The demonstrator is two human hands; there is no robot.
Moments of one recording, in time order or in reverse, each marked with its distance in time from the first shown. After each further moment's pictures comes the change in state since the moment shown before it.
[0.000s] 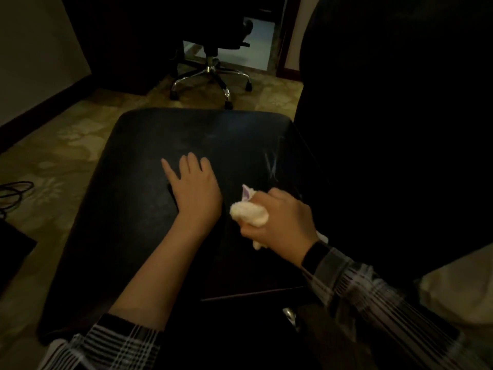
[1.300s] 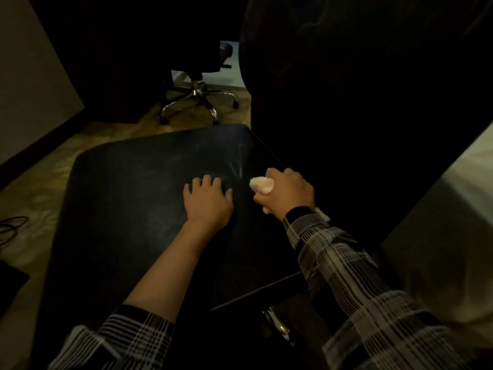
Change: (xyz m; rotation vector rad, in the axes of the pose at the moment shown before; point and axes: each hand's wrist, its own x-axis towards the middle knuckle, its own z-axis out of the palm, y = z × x) left_hand 0.002 0.066 0.004 -0.140 -0.118 0.145; right_hand 0.045 0.075 -0.026 -0.077 0.032 0.320
